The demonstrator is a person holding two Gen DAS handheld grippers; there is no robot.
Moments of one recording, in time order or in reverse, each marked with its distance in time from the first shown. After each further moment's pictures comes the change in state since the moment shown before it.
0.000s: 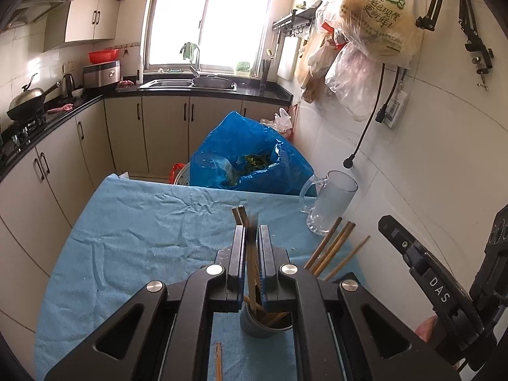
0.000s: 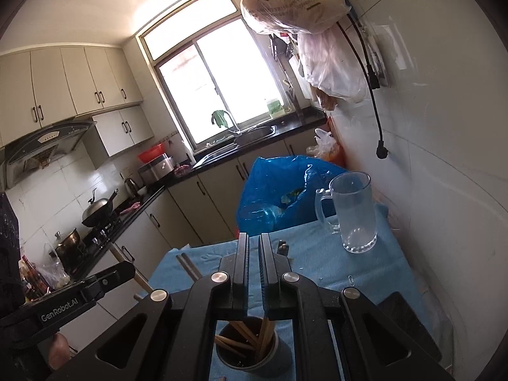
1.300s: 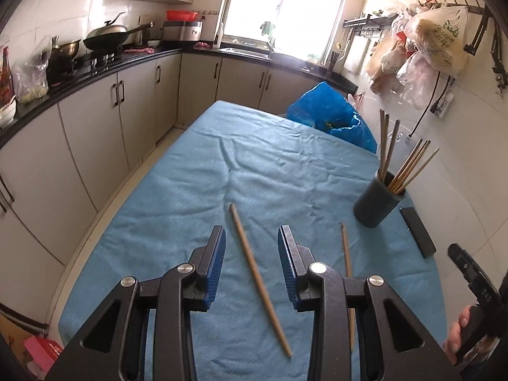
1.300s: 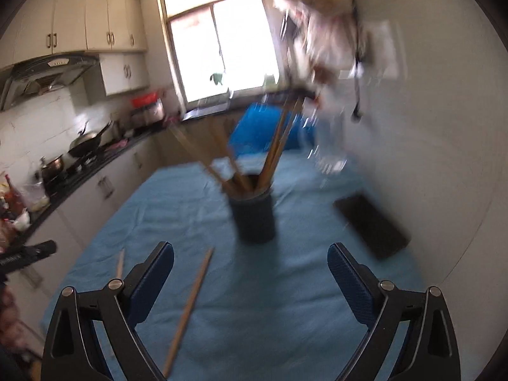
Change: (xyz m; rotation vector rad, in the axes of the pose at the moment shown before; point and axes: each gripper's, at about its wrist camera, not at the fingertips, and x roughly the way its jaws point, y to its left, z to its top) left arm -0.139 0.189 -0.198 -0.202 0.064 0.161; right arm -0.100 0.047 -0.166 -0.165 0.164 -0.131
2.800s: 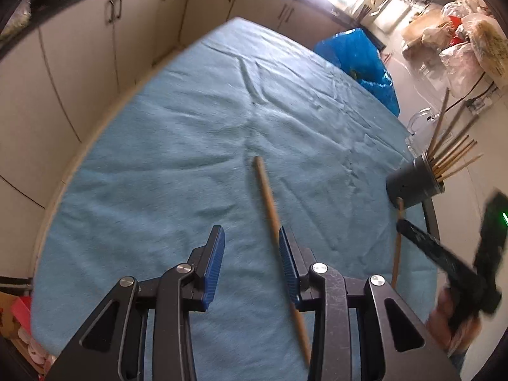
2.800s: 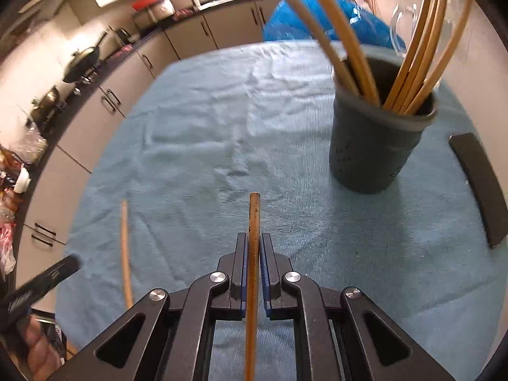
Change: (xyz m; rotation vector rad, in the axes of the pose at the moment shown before) left arm 0.119 0.044 0.021 -0.150 0.366 -0.056; right arm 0.166 0.078 0.004 -0.035 0.482 0.104
